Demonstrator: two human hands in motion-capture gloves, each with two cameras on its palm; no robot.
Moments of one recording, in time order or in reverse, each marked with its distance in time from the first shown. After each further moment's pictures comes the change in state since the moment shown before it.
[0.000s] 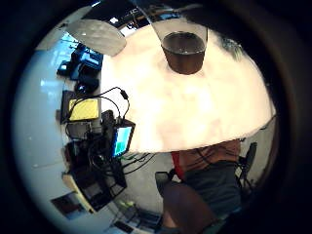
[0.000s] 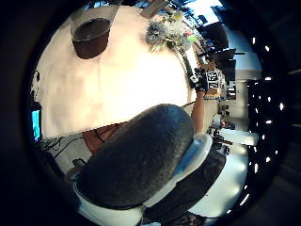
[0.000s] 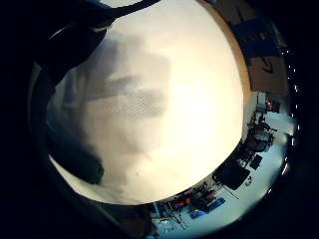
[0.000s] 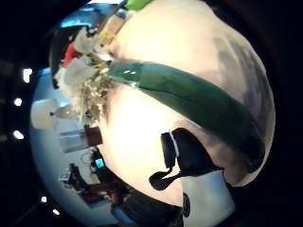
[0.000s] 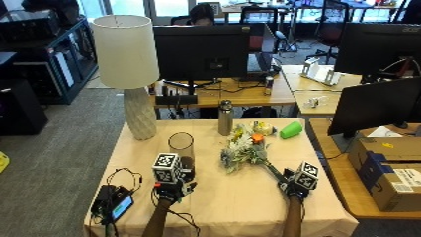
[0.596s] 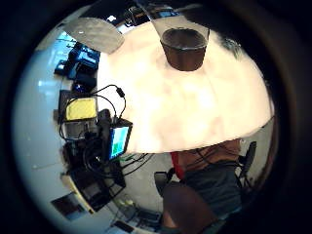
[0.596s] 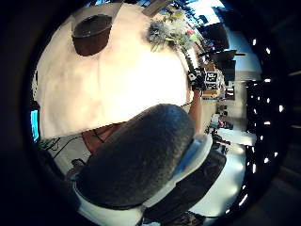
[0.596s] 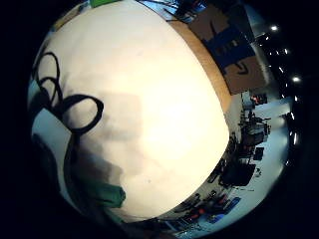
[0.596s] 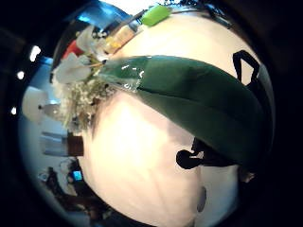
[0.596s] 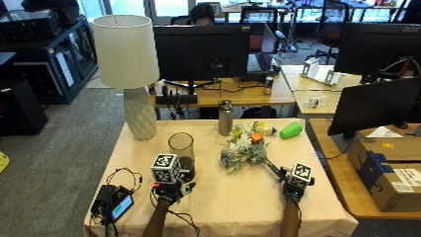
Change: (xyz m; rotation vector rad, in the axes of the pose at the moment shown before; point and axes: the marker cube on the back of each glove) left arm -0.006 -0.002 0.008 -0.023 0.024 -0.008; right arm -0.010 -0.013 -0.007 0.364 0.217 0.036
